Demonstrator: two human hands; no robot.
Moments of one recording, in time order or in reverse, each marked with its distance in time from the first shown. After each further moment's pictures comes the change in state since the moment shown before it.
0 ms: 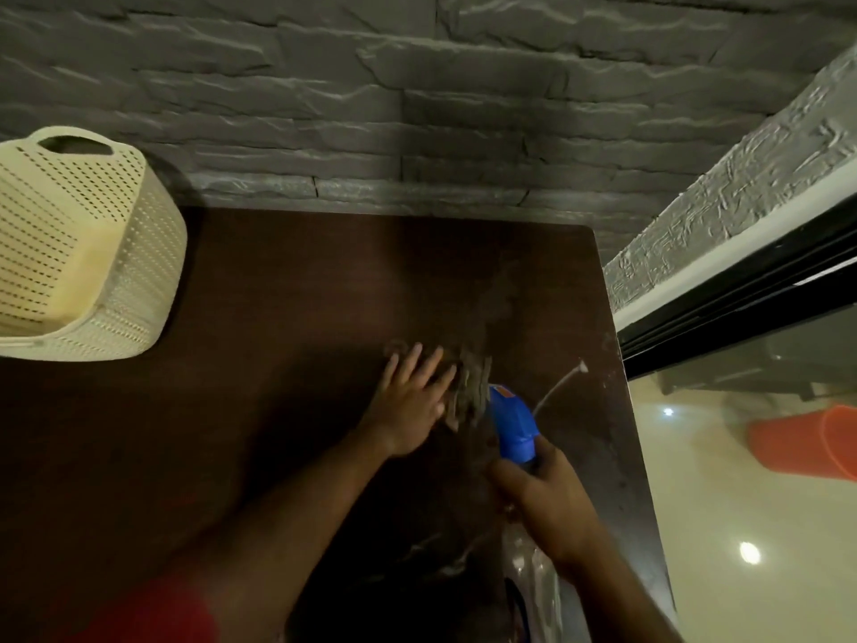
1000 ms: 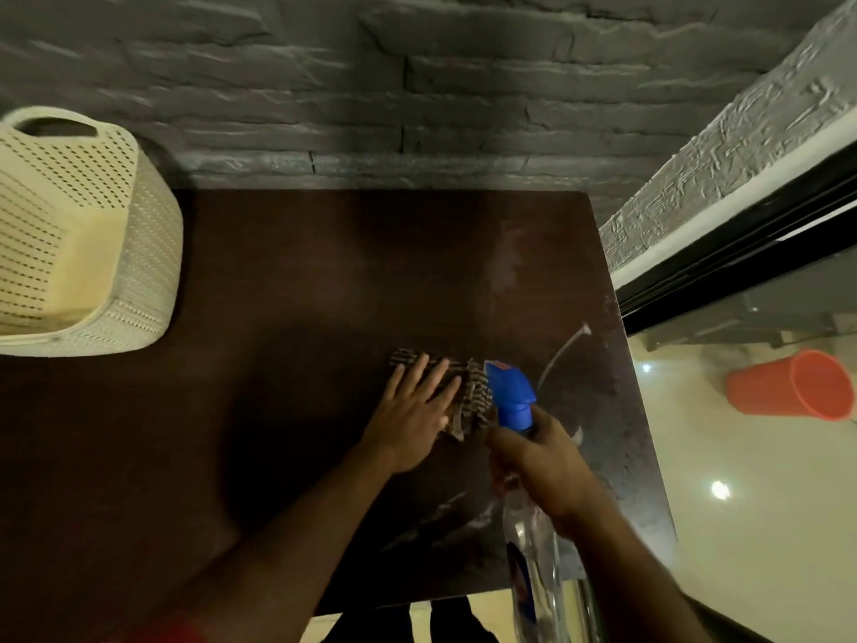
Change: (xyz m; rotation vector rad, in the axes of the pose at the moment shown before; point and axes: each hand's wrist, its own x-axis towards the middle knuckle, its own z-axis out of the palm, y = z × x) left_hand -0.057 -0.004 0.028 0.003 -0.008 0.151; right_hand -0.013 -0.007 0.038 -0.019 0.065 0.030
